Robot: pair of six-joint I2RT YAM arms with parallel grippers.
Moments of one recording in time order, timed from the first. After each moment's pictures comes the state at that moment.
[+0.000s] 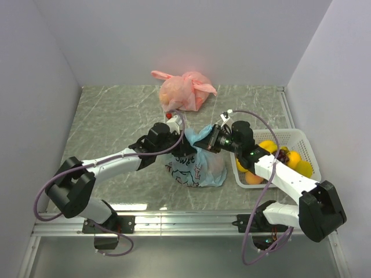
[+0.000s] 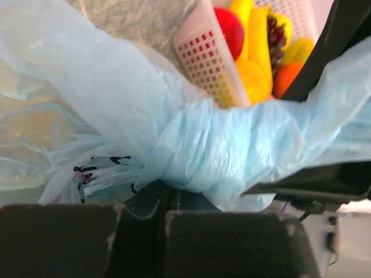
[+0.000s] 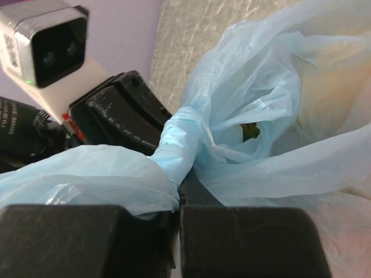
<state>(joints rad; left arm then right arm) -0.73 1.45 0.83 0.19 0.31 -0.70 0.50 1.20 0.68 0.18 -0.48 0.96</state>
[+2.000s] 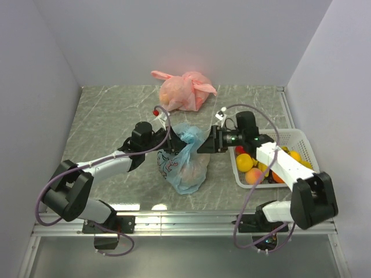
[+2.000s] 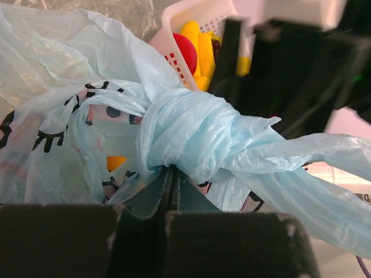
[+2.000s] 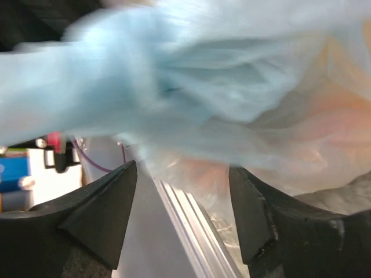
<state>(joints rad) -0.58 1.42 0.69 0.50 0.56 -0.83 0.36 1.36 0.82 -0.14 -0.89 0.49</state>
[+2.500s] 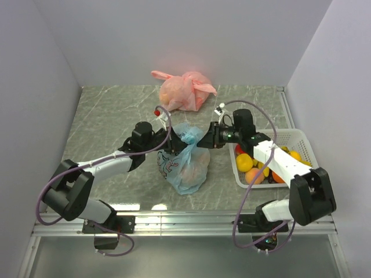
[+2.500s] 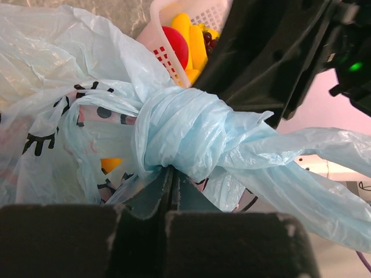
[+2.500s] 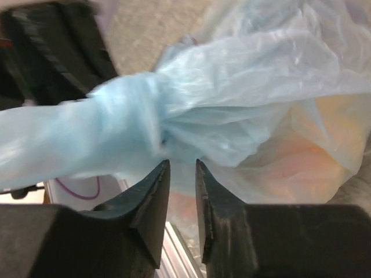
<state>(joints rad) -0.58 1.42 0.69 0.51 0.61 -0.83 0.36 1.32 0.85 -0.07 -0.78 0.46</state>
